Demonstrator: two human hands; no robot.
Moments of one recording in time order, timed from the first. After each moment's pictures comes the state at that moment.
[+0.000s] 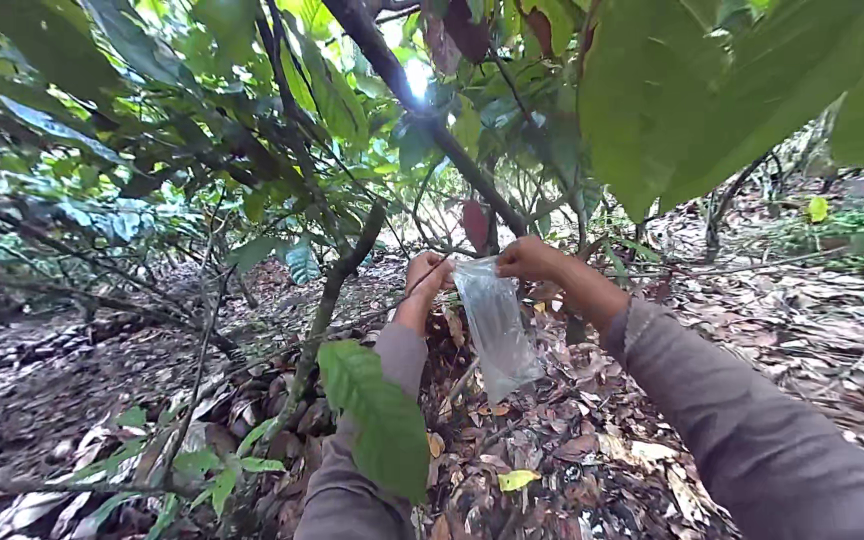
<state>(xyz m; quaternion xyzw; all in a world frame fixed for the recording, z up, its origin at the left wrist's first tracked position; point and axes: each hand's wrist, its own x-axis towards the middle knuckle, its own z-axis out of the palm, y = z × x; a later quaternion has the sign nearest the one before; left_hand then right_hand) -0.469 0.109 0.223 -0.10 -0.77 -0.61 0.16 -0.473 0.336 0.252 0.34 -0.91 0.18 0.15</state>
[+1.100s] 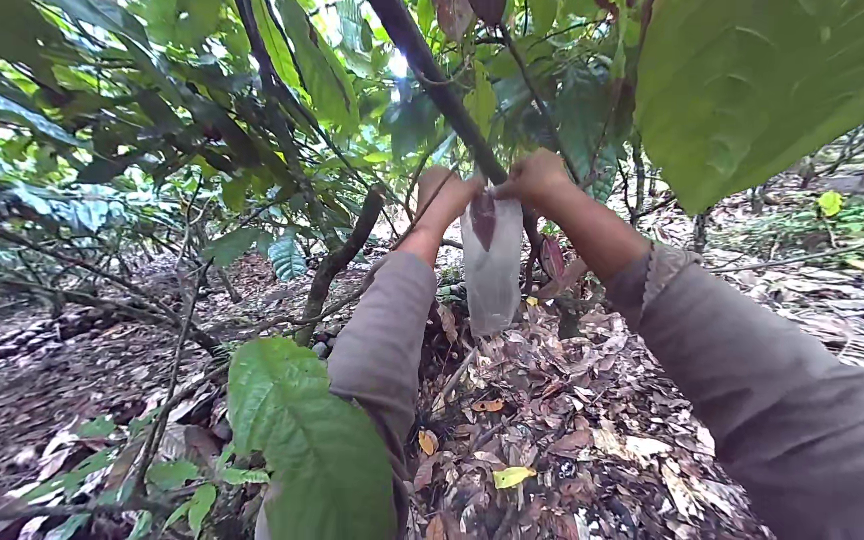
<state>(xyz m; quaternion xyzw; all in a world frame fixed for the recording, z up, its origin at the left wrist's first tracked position) -0.477 0.138 0.334 -0.12 -0.90 -0.36 0.23 -0.462 0.298 0.343 0.07 -0.93 0.27 0.23</state>
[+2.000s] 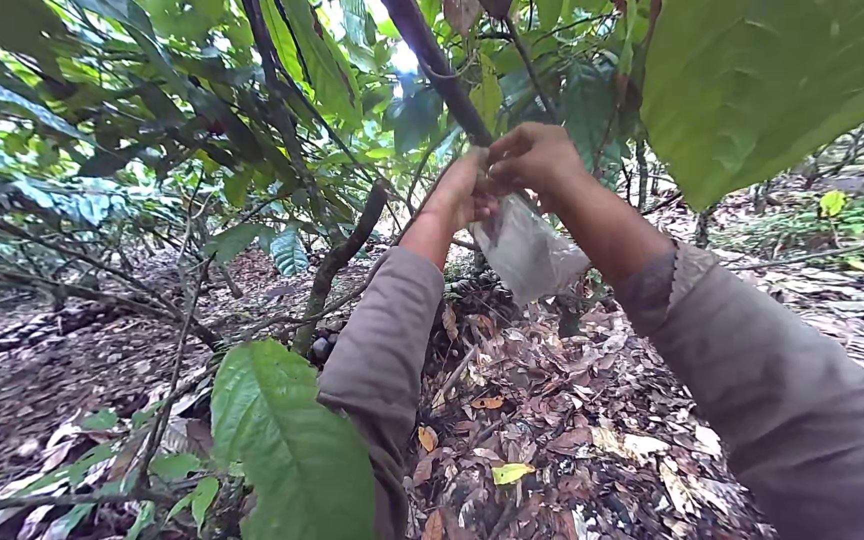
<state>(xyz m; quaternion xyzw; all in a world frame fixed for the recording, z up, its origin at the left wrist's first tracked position) -0.443 0.156 0.340 -0.13 -0.74 -0.66 0.04 -0.444 0.288 0.340 0.21 -0.76 0.58 0.23</state>
